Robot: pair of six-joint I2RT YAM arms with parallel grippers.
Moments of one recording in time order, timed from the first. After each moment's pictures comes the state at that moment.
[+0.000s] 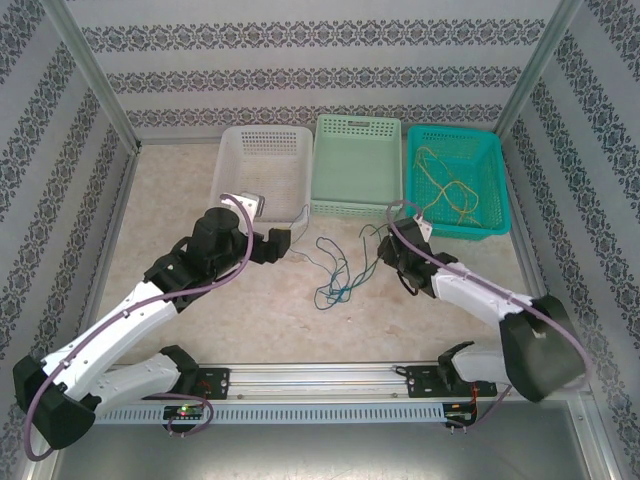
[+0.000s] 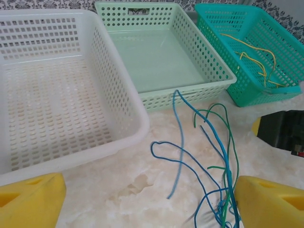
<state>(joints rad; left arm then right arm) -0.62 0.98 0.89 -0.39 -0.11 -0.28 0.44 1.32 0.63 -0.21 0.19 0.86</state>
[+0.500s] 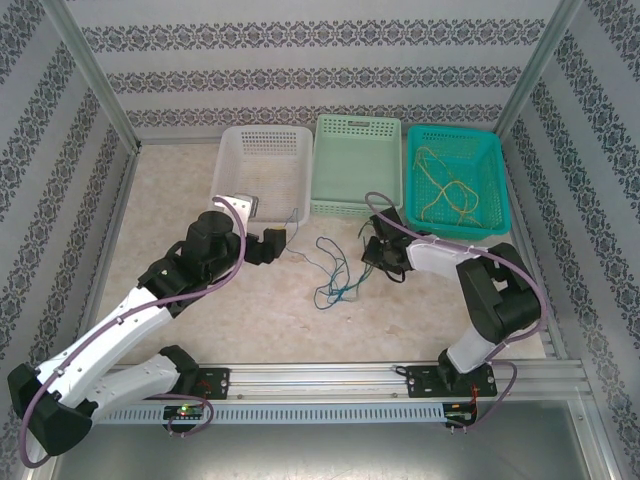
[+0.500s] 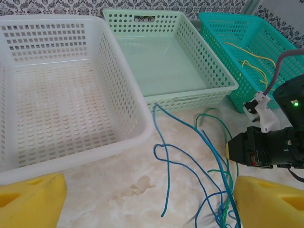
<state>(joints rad) -0.62 0.94 0.88 -0.40 -0.14 -0.29 0.44 1.63 0.80 -0.28 -0.01 0.82</state>
